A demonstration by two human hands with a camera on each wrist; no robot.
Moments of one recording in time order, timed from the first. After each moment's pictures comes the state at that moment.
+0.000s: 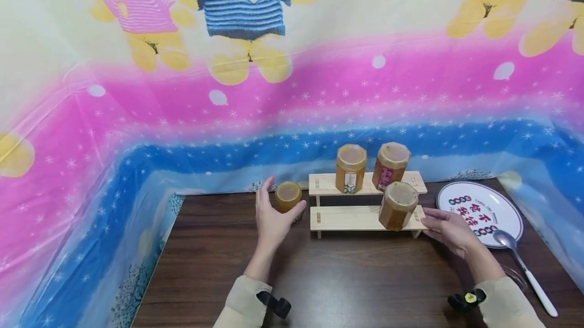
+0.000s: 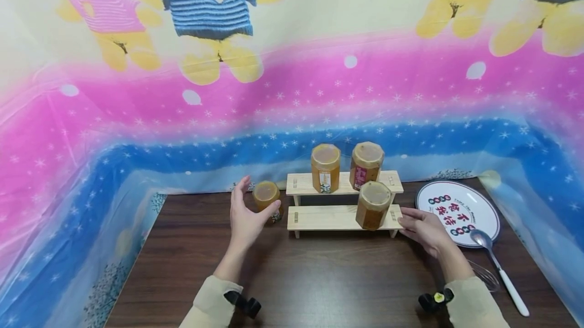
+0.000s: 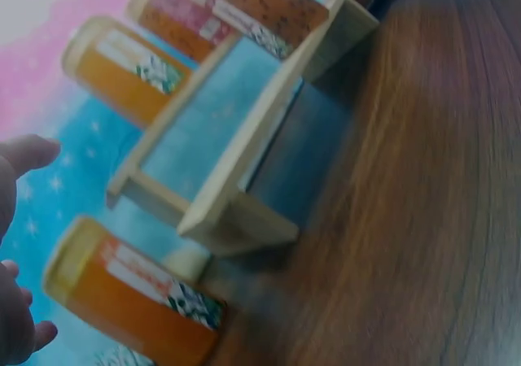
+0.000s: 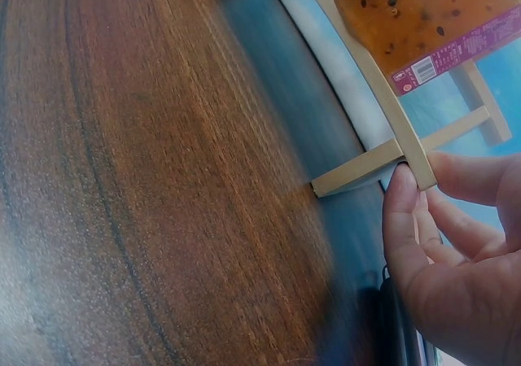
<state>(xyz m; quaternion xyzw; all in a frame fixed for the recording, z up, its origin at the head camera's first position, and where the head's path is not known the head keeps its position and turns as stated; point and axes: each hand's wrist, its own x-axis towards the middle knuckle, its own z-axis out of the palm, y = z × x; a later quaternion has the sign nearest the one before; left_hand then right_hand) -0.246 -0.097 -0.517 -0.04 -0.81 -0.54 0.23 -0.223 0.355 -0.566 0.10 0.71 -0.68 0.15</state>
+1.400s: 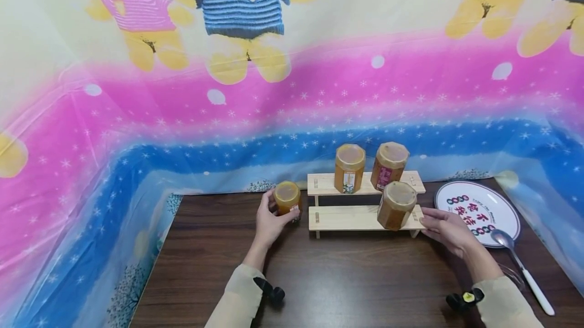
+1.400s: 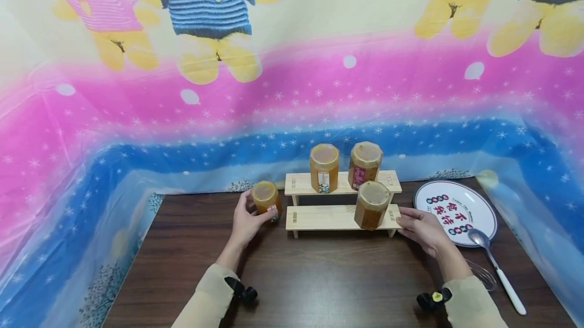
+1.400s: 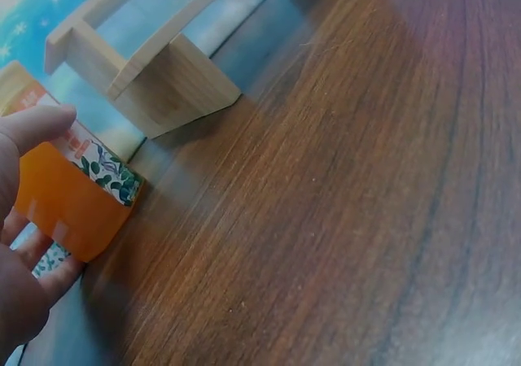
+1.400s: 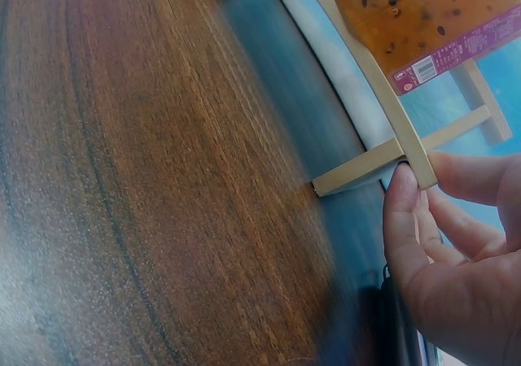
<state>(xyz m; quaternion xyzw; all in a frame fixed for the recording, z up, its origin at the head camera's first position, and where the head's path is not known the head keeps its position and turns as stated) -0.280 -0.118 -0.583 -0.04 -0.78 -0.62 0.09 -0.223 0.356 -0.566 0.11 0.71 -0.68 0.15</state>
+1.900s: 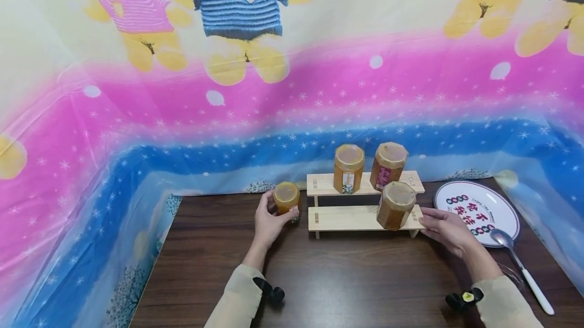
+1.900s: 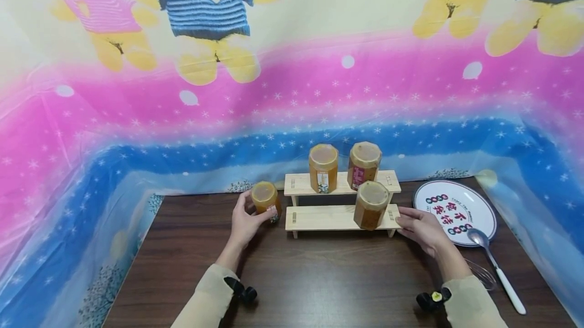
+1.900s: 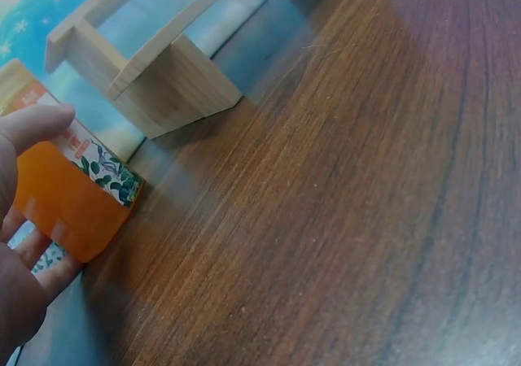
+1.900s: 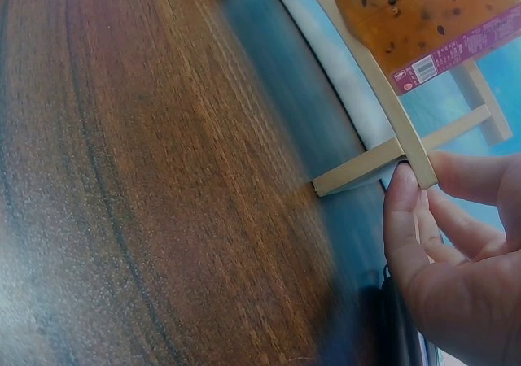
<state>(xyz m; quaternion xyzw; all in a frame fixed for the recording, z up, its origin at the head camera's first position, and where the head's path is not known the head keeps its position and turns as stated) -0.278 -0.118 -0.579 -0.02 -0.77 -0.63 0.10 -0.223 0.355 -0.566 0.10 0.71 -0.69 0.15</state>
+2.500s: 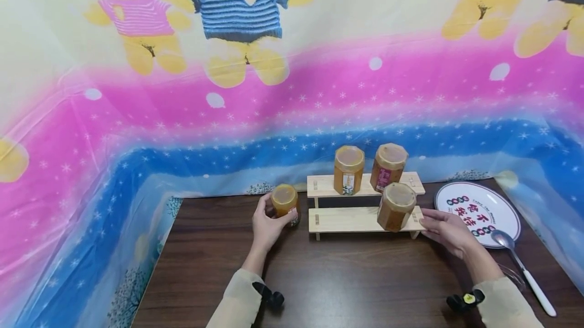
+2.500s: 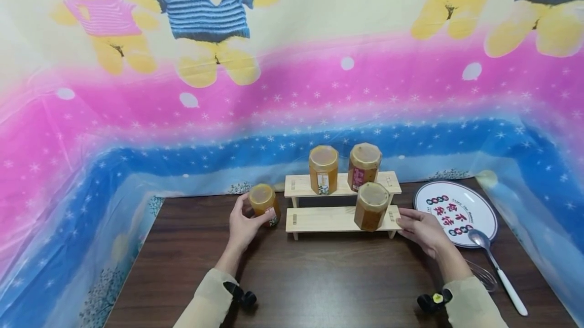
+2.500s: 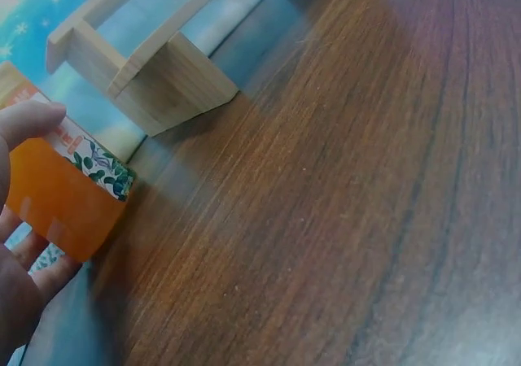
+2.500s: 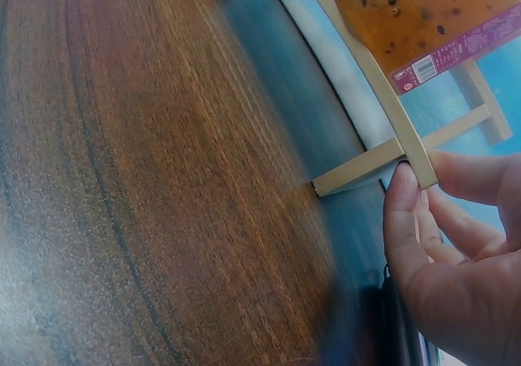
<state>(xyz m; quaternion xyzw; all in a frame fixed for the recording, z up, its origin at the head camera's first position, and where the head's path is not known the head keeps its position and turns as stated) -0.271 -0.122 -0.579 -0.01 -0.78 -0.61 0.12 -0.222 0.353 -0.563 0.10 0.70 -0.69 0.14</state>
